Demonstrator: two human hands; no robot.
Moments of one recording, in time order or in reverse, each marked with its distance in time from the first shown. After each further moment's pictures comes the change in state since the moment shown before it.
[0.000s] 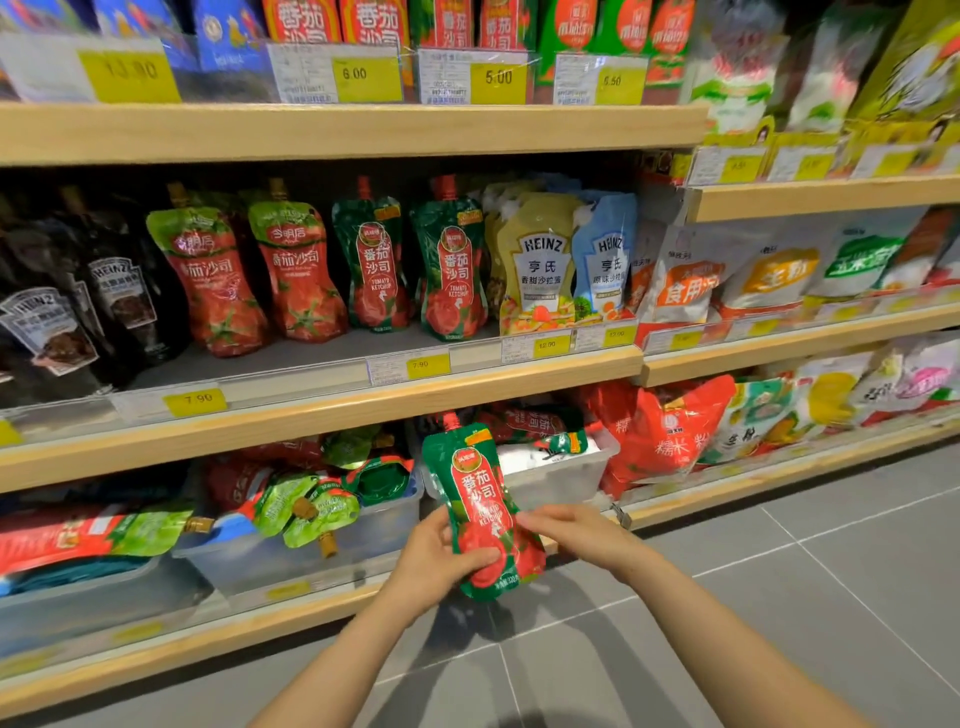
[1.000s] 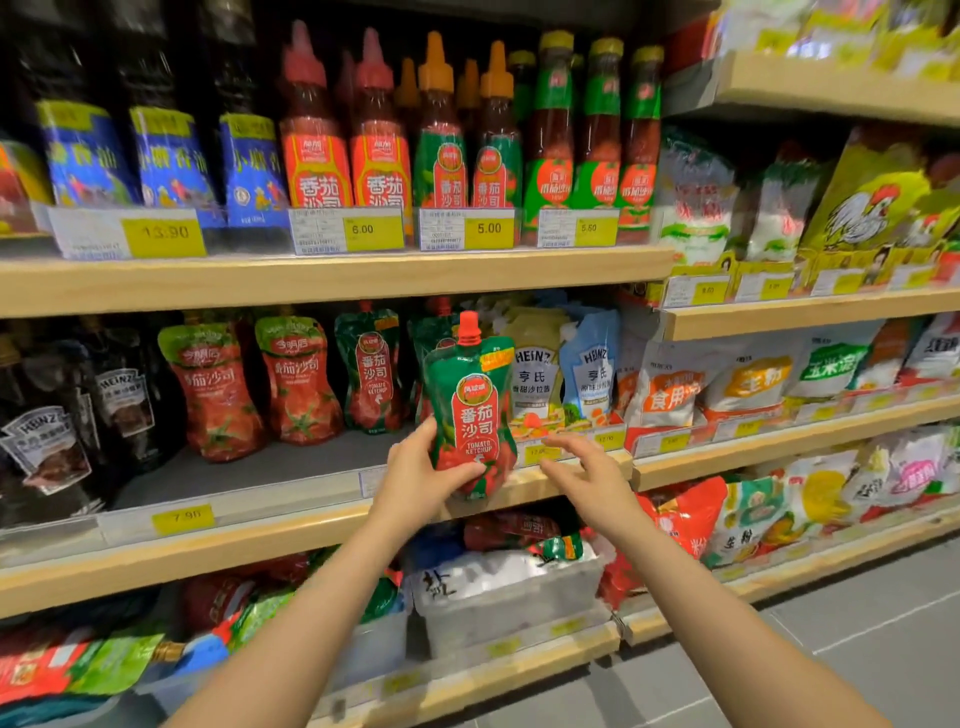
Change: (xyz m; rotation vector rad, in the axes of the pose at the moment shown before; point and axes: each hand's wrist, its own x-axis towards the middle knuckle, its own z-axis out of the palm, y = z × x) left_hand 0.084 0.165 -0.042 0.313 0.266 0.524; right_hand 0.037 -0.104 -0.085 -0.220 0.563 -0.555
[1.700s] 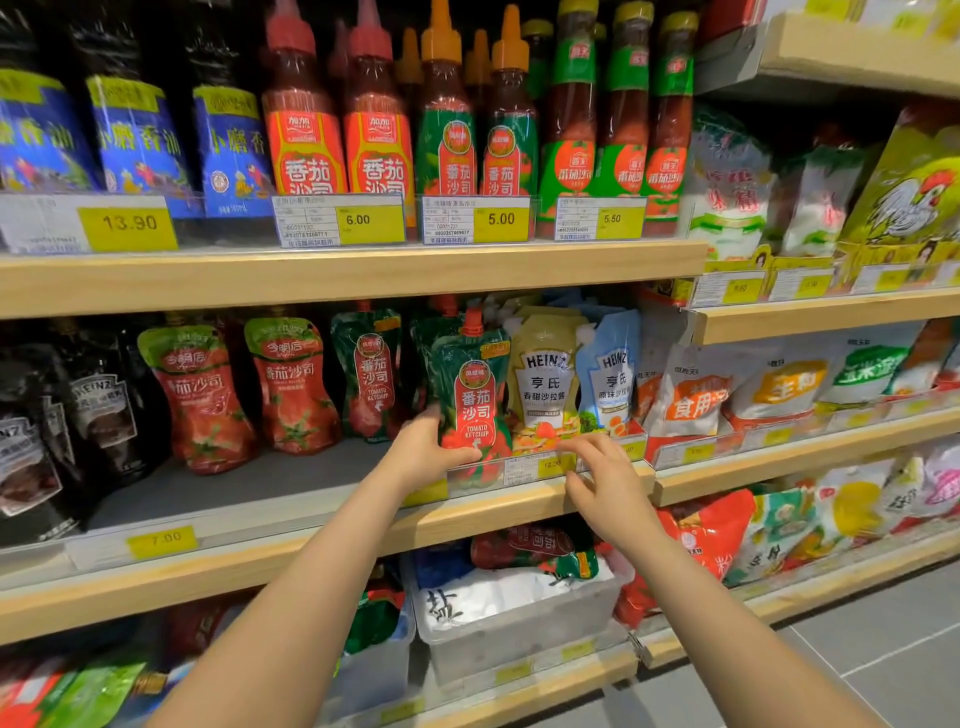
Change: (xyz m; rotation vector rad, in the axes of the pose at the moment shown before) left_hand 0.073 -0.034 -0.002 0.279 -0.209 -0.182; right_hand 0.028 0.029 0.010 -0.359 0.068 -0.131
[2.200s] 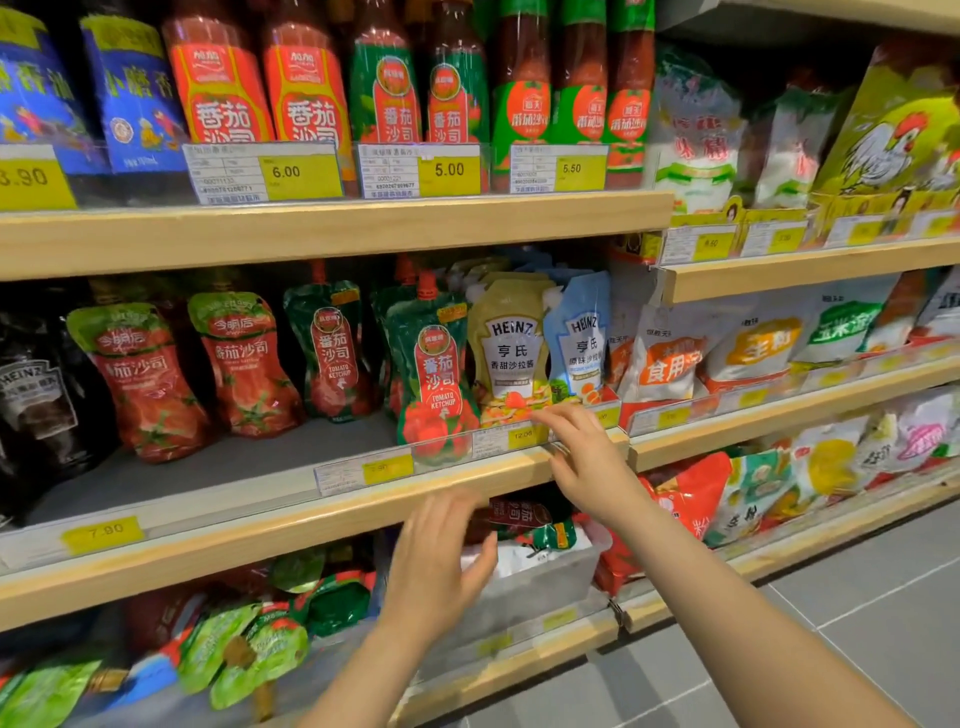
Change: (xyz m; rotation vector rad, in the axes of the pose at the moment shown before) left_hand -0.109 -0.014 0.100 0.247 0.364 0.487; right_hand -0.007 0.020 -0.005 -0.012 -0.063 -0.133
